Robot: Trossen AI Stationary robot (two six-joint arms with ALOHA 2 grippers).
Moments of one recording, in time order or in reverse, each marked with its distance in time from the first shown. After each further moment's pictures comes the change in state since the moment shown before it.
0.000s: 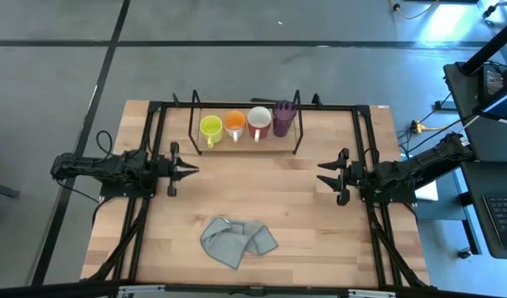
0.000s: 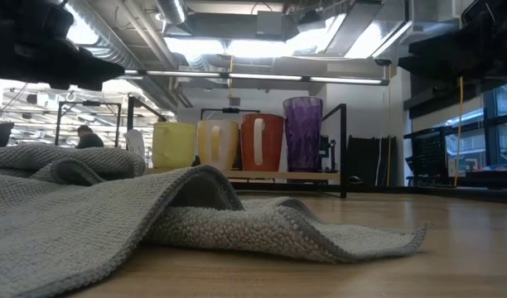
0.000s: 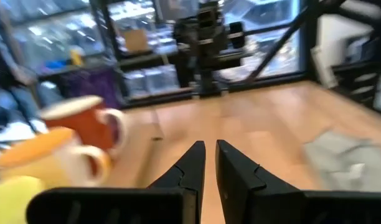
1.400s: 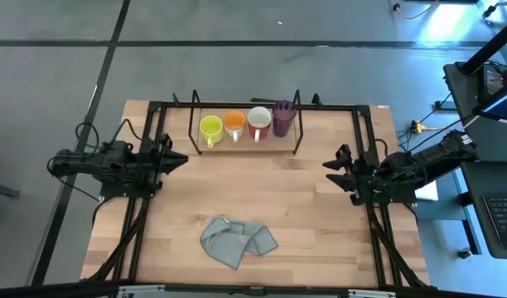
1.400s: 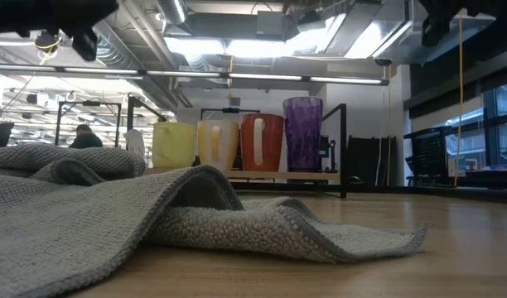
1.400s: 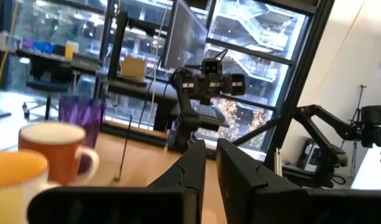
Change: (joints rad) left arm -0.035 0.032 0.219 0.010 -0.050 -0.394; right arm 0.000 0.097 0.215 0.117 -0.192 0.178
